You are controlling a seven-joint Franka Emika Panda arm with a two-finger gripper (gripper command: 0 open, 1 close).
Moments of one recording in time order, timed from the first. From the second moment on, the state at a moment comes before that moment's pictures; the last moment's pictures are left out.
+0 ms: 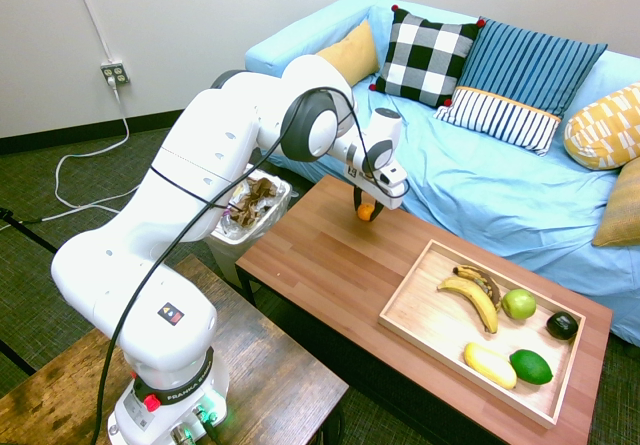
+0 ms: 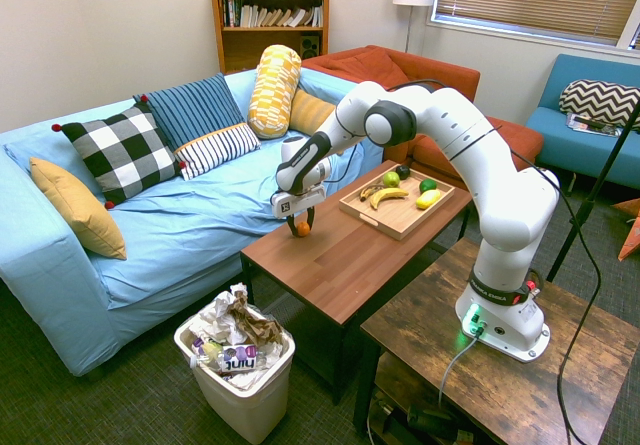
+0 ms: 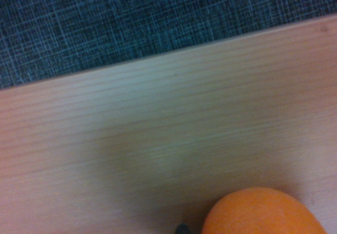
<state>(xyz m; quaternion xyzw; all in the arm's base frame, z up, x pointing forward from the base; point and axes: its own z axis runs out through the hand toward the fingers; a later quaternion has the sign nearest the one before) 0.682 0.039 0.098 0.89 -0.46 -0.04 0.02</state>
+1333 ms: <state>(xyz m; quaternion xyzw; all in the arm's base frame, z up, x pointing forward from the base) 0.539 -0.267 0.239 0.78 -0.63 0.00 -0.02</state>
